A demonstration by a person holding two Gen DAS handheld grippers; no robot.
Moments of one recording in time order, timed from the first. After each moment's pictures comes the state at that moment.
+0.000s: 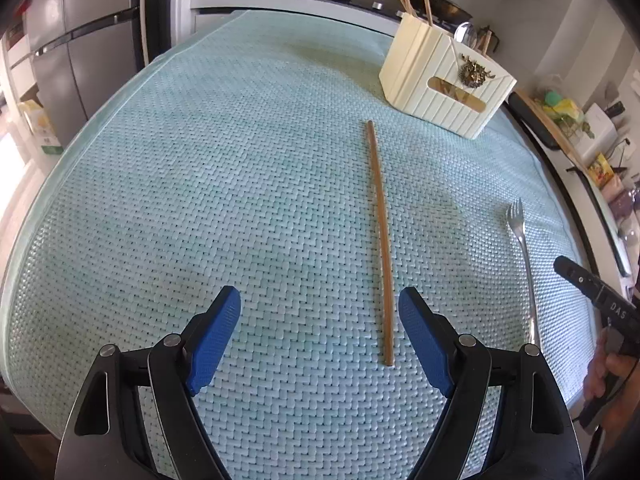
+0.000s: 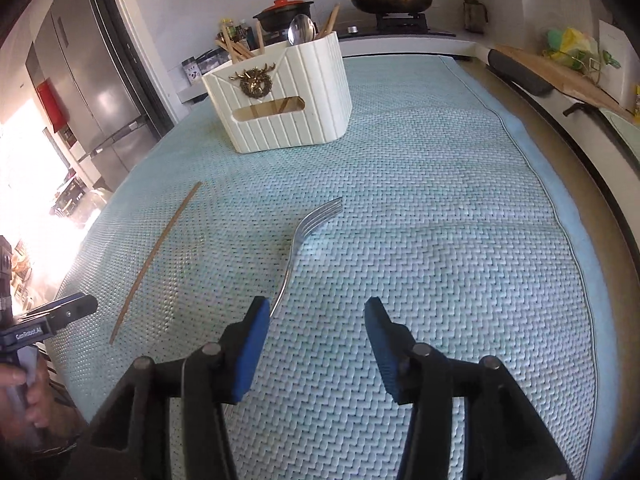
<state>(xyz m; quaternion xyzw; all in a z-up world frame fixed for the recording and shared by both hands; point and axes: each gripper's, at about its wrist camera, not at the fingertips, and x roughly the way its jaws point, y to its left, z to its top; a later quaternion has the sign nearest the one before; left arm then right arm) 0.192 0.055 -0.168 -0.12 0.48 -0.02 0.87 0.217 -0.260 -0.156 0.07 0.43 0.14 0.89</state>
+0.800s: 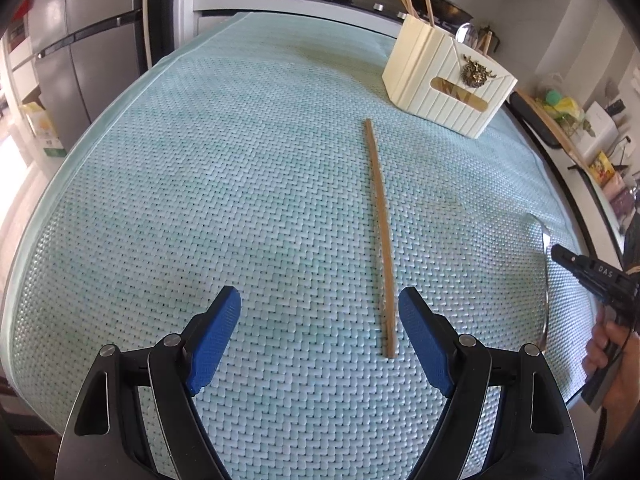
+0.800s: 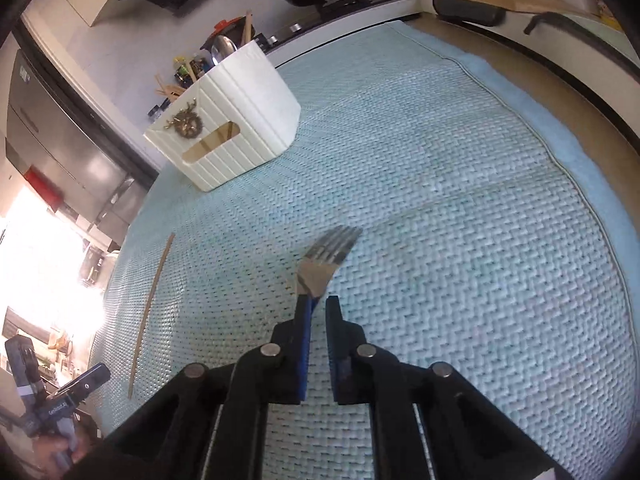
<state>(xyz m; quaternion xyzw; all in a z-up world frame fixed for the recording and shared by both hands) 0.186 0.061 -0.170 -0.11 0.47 -0.02 0.87 0.249 -0.313 -0.180 0.19 0.45 0.10 0.87</state>
